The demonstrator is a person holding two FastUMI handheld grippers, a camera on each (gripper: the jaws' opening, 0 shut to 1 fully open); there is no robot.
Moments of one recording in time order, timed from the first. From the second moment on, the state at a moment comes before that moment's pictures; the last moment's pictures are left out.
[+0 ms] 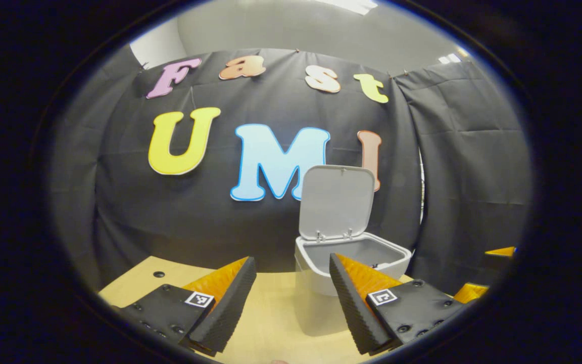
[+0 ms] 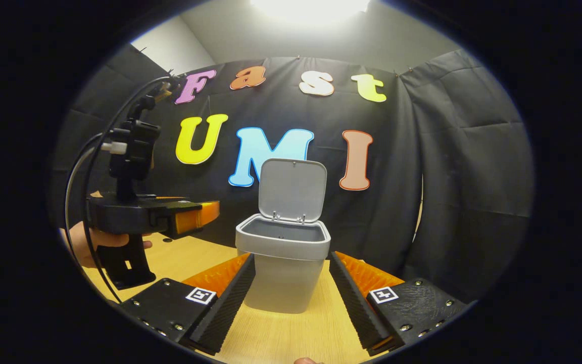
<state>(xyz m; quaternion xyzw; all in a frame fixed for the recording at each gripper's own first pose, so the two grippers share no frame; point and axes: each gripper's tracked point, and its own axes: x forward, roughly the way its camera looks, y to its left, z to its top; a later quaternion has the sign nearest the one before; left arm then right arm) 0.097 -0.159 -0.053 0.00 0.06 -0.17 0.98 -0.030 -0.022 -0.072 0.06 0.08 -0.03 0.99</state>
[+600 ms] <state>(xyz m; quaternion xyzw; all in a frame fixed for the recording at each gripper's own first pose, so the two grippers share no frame) 0.055 -0.068 -0.054 0.02 0.06 -0.13 0.99 -0.025 0.051 -0.096 0.07 0.14 0.02 0.99</state>
